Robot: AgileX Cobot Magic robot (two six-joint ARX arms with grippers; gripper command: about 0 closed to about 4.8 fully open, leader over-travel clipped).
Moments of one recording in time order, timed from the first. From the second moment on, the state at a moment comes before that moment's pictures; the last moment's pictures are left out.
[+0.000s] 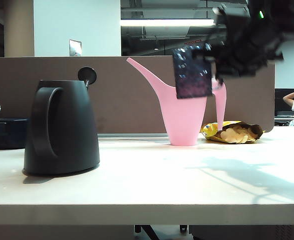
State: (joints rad) left arm -0.04 0.01 0.01 -0.06 0.43 -0.04; right arm 0.40 1.53 0.84 0.49 0.21 0.11
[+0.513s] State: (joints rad) left arm -0.04 0.01 0.01 -0.06 0.43 -0.04; right arm 0.38 1.82 0.83 0.73 0.18 0.20
